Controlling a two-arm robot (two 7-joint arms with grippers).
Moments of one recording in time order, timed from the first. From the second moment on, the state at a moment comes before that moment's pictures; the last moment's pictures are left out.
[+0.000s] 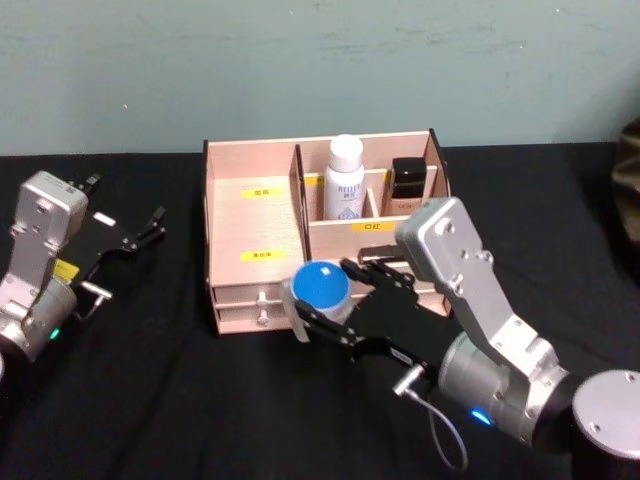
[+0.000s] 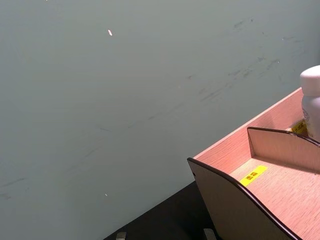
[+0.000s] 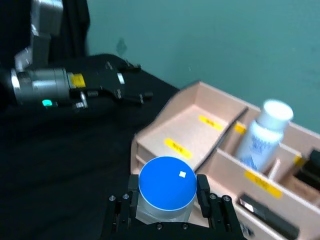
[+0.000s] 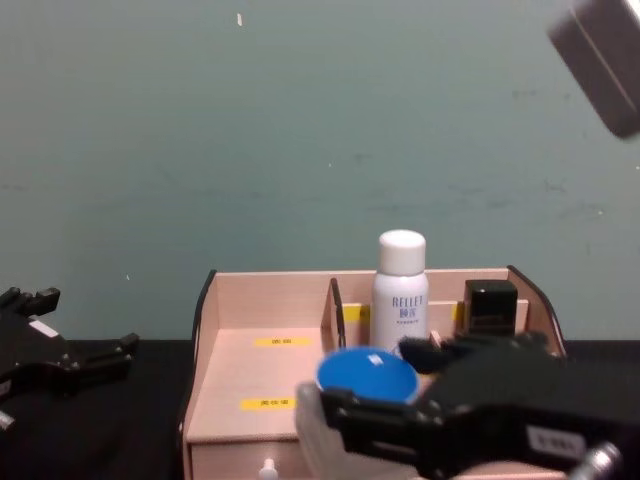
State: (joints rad) left arm -0.20 0.60 0.45 -1.41 -0.25 -0.12 0.03; right arm -0.12 0.28 -0.37 -2.03 -0.01 0.44 0.36
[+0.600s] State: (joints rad) left arm -0.20 0.60 0.45 -1.41 -0.25 -0.12 0.03; right arm 0.09 0.17 -0.44 -1.85 -0.02 0.46 0.32
